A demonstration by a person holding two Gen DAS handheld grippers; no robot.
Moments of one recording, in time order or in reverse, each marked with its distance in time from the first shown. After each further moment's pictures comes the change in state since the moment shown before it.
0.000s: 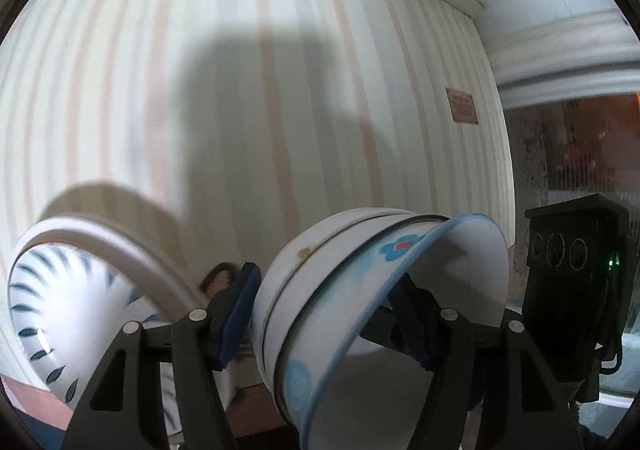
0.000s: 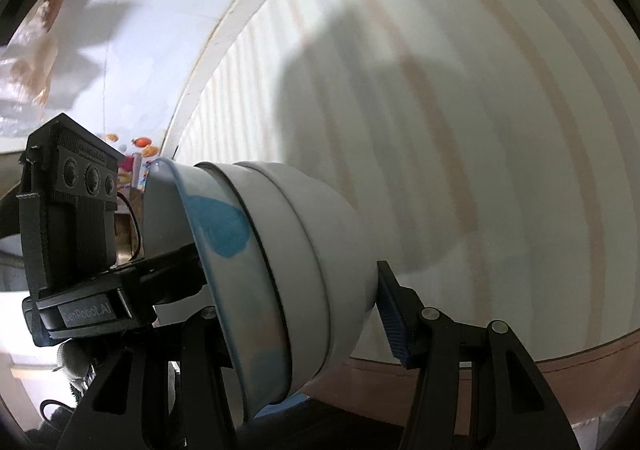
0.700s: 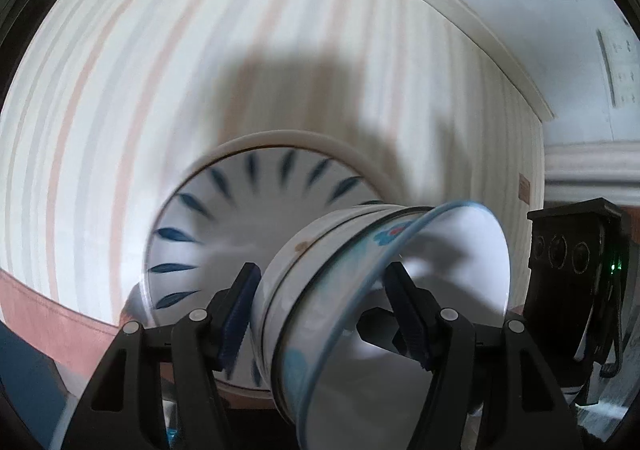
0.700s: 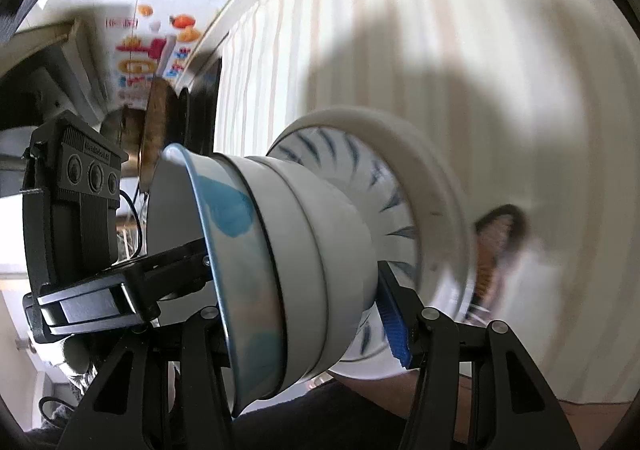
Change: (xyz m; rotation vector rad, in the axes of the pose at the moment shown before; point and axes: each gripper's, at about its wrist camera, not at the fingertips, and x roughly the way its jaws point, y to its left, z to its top) left arm -0.060 0.139 -0.065 -0.350 -0.143 0.031; right arm 0.128 0.119 -0.039 -0.254 0.275 0.012
